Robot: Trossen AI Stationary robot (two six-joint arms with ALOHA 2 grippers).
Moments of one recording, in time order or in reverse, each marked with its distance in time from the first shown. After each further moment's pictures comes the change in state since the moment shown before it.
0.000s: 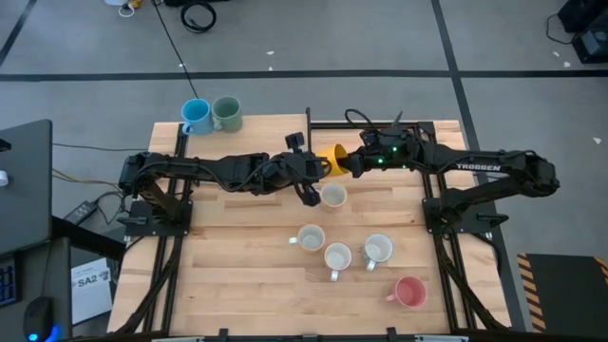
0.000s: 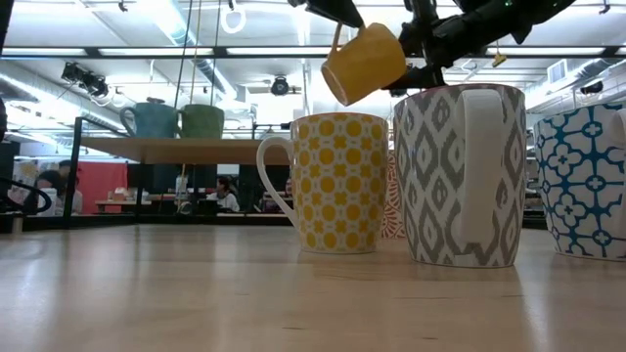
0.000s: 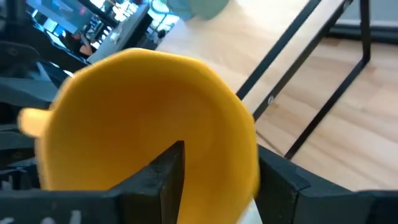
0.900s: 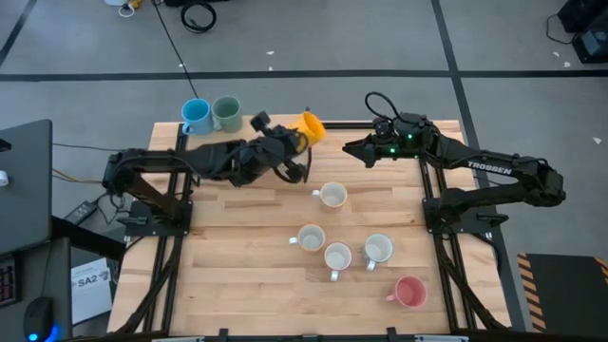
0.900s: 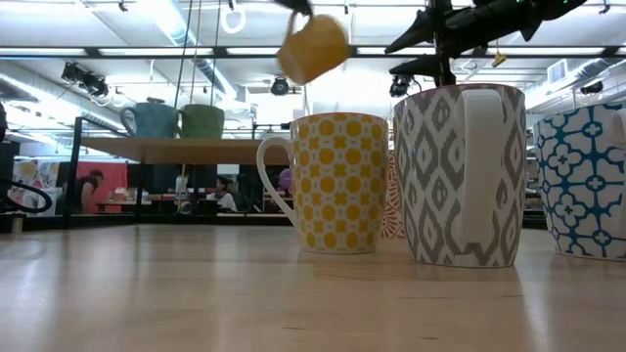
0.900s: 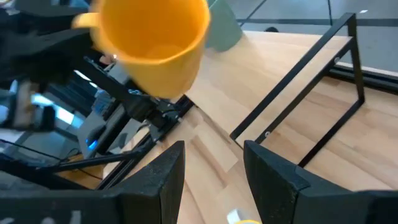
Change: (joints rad) left arm 0.044 -0.144 0.001 -0.148 -0.271 -0.163; right arm -0.125 -0.098 0.000 -0.001 -0.127 -0.100
